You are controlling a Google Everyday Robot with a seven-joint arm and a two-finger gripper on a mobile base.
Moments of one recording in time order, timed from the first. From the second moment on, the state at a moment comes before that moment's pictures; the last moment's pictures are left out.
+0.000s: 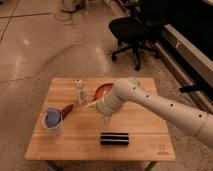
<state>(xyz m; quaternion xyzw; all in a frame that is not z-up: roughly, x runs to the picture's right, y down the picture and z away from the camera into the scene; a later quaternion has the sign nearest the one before) -0.060 0.137 0.728 -0.19 -0.42 -0.30 0.84</state>
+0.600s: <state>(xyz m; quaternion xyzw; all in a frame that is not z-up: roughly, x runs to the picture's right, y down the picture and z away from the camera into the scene) -0.044 0.118 0.752 -0.19 -0.40 -0.32 0.84</state>
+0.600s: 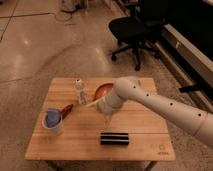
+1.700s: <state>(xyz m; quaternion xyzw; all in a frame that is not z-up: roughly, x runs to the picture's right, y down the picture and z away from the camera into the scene) -0.026 -0.014 0.802 -0.15 -0.32 -0.42 0.83</state>
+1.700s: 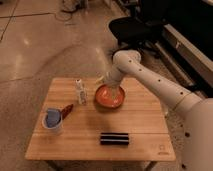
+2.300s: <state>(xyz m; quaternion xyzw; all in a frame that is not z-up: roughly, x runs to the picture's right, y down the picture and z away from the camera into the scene) -0.082 -0.048 0.791 -0.13 -0.31 -0.51 0.79</state>
